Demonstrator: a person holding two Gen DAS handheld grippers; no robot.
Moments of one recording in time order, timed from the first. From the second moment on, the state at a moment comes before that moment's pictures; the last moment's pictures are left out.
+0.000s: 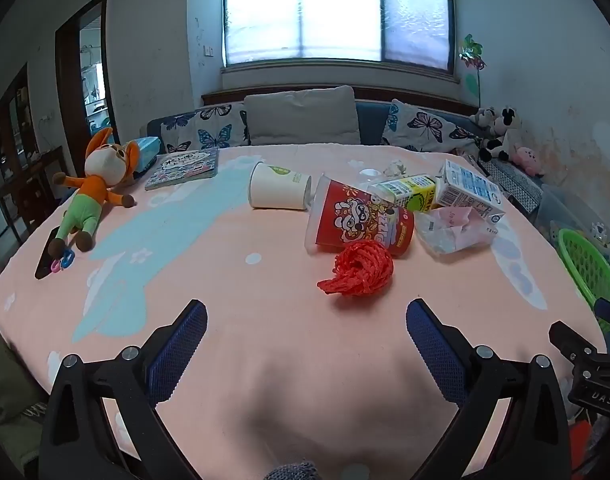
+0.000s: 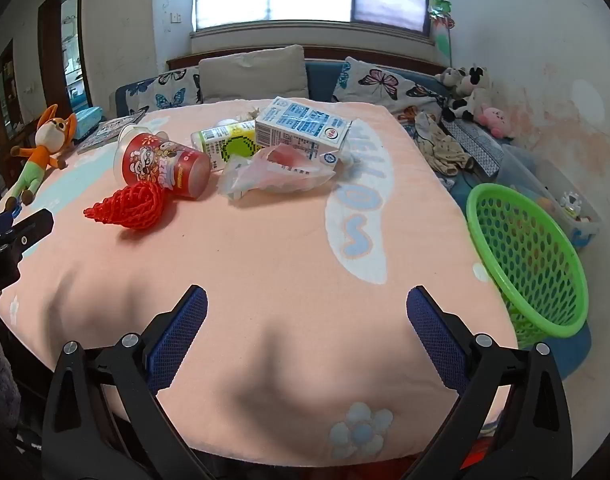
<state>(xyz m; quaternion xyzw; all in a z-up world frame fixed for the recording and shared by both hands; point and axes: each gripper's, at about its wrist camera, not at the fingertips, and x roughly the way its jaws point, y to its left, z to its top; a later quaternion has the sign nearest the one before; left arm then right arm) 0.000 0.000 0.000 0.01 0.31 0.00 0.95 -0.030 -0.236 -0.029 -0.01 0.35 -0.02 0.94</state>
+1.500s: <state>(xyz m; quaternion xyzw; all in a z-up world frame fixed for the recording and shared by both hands) 0.010 -0.004 -0.012 0.01 0.32 -0.01 0.95 -0.019 -0.231 -0.032 -0.01 0.36 -0.02 0.93</state>
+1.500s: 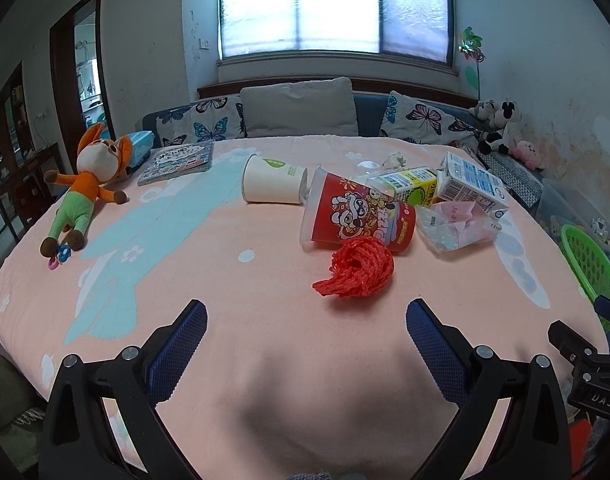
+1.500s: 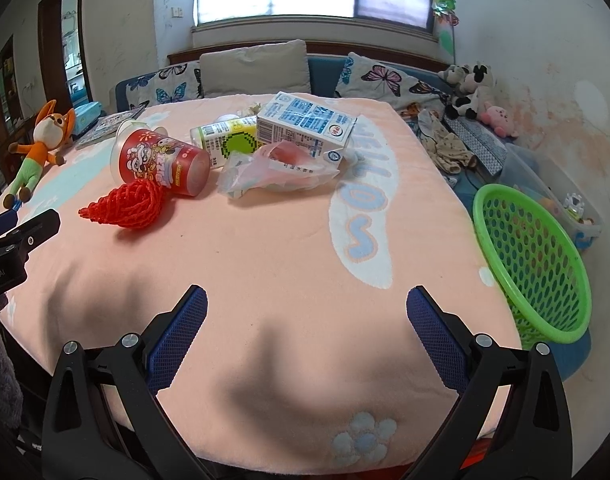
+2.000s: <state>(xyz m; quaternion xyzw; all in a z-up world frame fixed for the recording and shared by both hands) 0.019 -0.006 -0.012 0.01 0.33 -0.01 0.94 -0.016 -0.231 -0.032 -0.01 0.36 -0.01 0.93</state>
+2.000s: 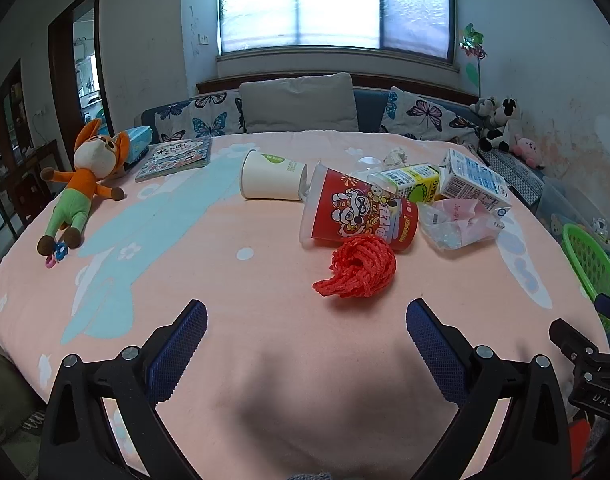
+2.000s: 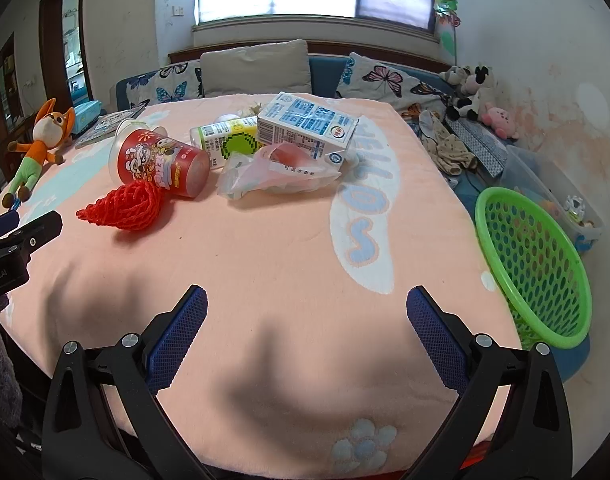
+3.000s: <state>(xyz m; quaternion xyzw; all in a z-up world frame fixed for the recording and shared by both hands) 0.045 -0.005 -0.002 0.02 0.34 -0.01 0.94 0.011 -0.236 -0.026 -0.02 0.37 -0.01 0.93</state>
